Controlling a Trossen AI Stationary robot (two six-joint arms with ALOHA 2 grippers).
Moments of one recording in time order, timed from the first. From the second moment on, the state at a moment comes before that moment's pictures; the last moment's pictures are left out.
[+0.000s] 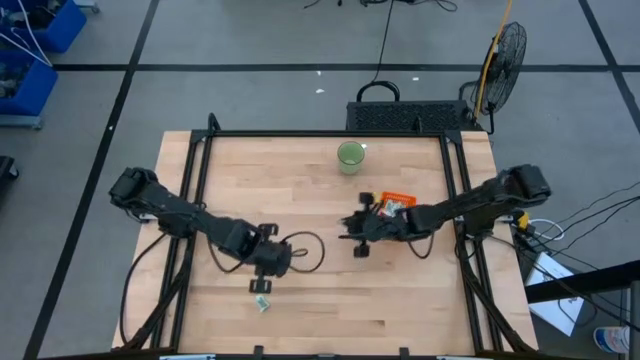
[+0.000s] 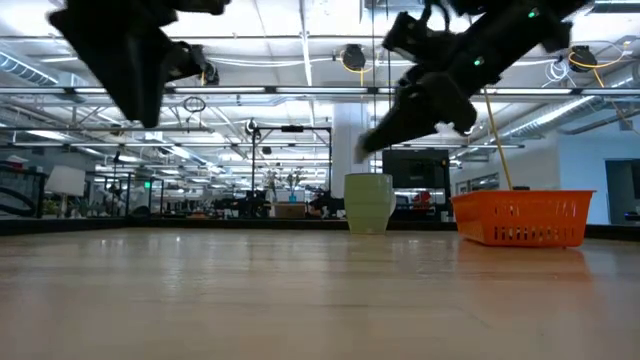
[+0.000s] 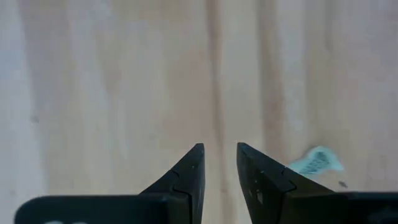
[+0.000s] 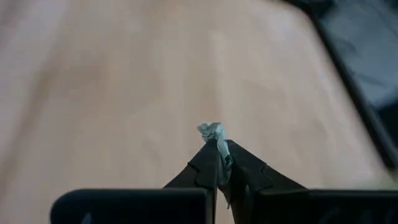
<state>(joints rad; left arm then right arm) -0.39 1.60 1.21 -0.89 -0.05 -0.31 0.20 1.54 0.79 0.08 0.46 -0.11</state>
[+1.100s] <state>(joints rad) -0.61 1.60 1.16 -0.78 -0.17 -0.56 0.17 1.24 0.58 -0.46 0.52 0.64</state>
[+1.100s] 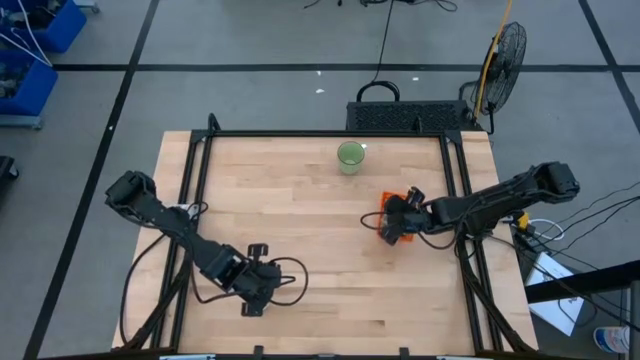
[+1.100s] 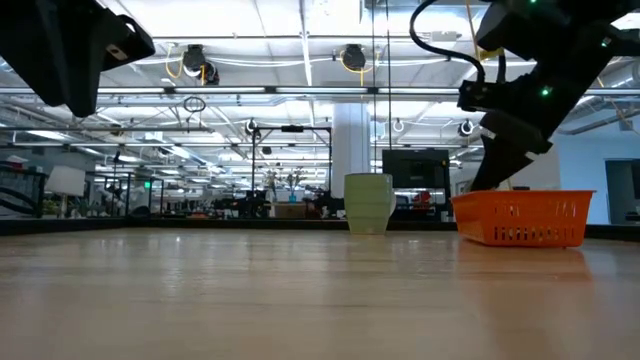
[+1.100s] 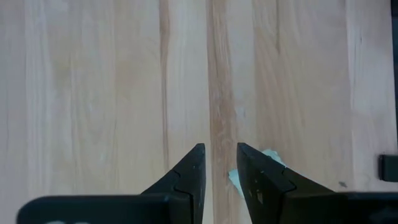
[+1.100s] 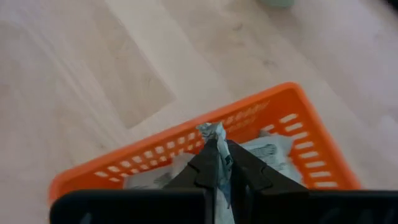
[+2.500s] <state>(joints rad) -0.80 1.63 1.15 -0.75 -0.31 -0.80 0.26 1.09 0.58 0.29 0.39 0.14</state>
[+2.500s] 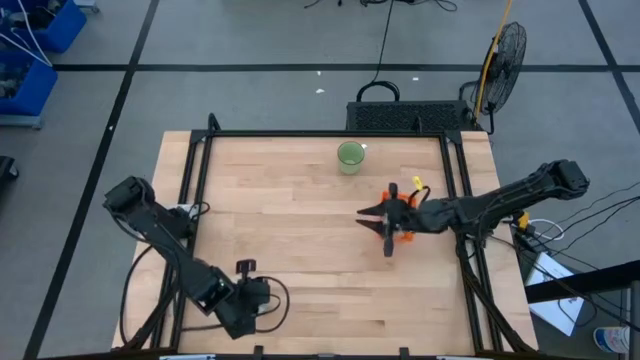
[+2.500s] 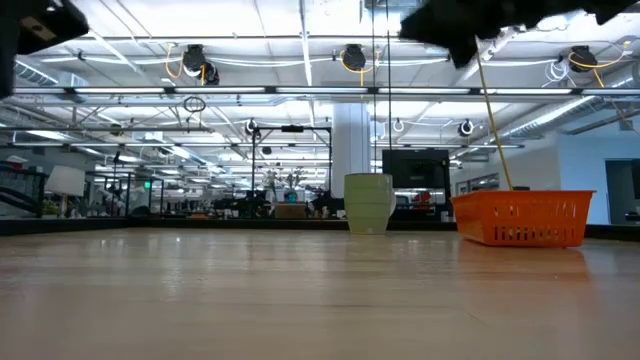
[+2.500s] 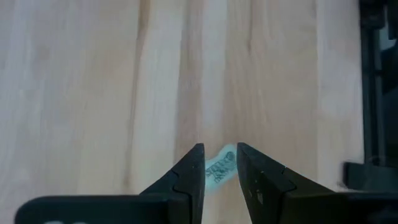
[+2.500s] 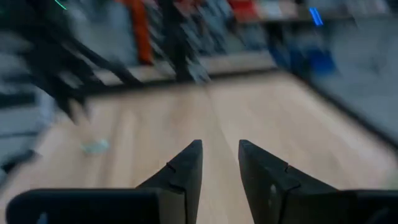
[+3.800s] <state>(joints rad) -0.86 1.91 1.16 -0.63 -0.34 -0.98 0.26 1.09 0.58 0.41 0.28 0.01</state>
